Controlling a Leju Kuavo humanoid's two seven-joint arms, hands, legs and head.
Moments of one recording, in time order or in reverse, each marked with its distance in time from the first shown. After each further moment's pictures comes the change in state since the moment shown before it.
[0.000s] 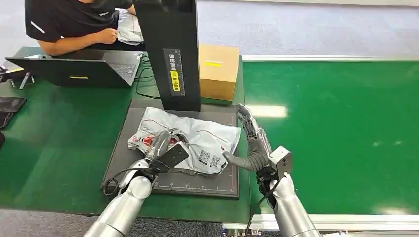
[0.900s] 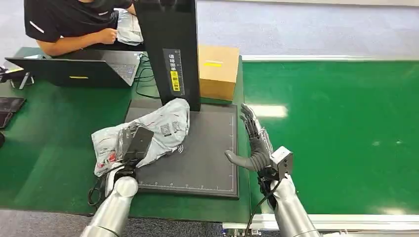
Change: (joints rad) left arm 0.046 -0.016 0.225 -0.046 0.036 0.370 0.131; right arm 0.009 0.008 -0.017 0.001 0.000 -0.027 0.000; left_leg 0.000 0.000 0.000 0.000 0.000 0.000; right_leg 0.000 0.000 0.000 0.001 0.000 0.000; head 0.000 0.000
